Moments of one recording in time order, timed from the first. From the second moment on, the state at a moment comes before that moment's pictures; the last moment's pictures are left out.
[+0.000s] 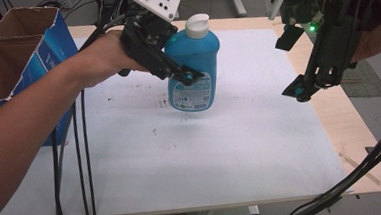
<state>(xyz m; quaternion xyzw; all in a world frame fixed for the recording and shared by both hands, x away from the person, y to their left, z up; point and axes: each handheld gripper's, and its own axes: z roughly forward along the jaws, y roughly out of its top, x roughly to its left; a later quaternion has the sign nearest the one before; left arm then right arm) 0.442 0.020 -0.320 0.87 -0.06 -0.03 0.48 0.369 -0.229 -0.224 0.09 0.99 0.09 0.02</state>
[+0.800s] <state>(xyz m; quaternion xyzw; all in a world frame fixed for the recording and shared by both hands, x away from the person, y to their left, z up) 0.435 0.024 -0.359 0.88 -0.09 -0.07 0.46 0.373 -0.223 -0.229 0.09 0.99 0.08 0.01</state>
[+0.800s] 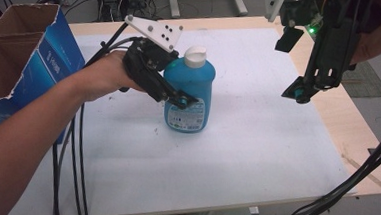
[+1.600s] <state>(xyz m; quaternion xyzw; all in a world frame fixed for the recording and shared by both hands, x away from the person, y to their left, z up) 0.429 0.022 -0.364 0.89 -0.09 -0.06 0.44 0.372 -0.223 -0.231 0.09 0.99 0.08 0.01</state>
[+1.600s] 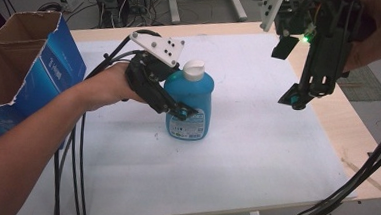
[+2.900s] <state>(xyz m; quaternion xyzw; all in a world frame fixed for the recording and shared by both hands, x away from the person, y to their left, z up) 0.427 0.049 -0.343 0.87 -0.03 -0.07 0.48 0.370 -0.221 -0.231 0.09 0.99 0.08 0.02</state>
